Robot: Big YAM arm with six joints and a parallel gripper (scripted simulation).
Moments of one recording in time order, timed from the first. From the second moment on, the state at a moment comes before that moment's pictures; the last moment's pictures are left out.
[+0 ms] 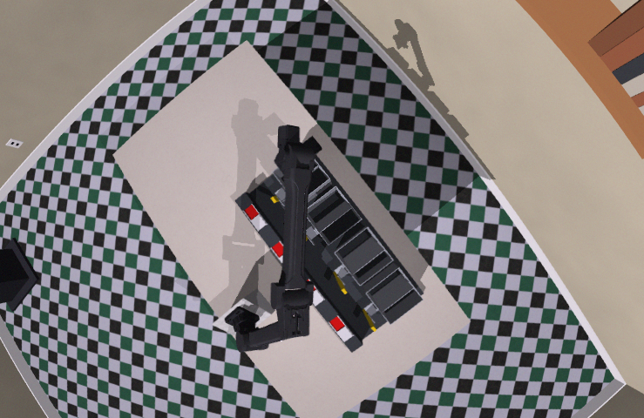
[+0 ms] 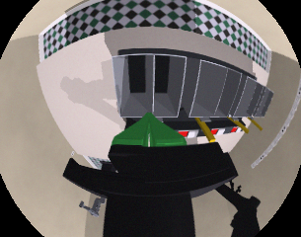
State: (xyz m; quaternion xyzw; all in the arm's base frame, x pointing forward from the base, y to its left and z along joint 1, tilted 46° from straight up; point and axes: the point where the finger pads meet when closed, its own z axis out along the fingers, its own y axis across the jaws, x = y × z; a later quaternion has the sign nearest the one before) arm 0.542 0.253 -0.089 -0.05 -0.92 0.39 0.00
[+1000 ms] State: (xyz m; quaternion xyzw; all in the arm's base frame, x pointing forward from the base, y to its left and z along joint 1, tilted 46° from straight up) arm 0.541 0.252 -0.089 0.10 -0.91 0.39 0.07
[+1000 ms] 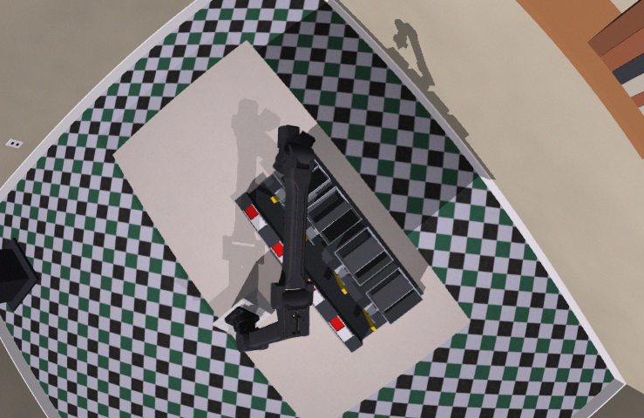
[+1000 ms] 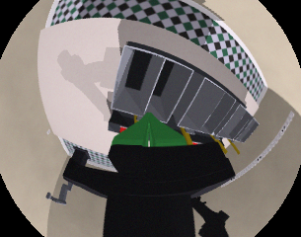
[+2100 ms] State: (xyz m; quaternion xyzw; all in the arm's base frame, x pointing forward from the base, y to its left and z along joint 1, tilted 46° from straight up) arm 0.541 0.252 -0.089 0.51 -0.77 0.31 0.24
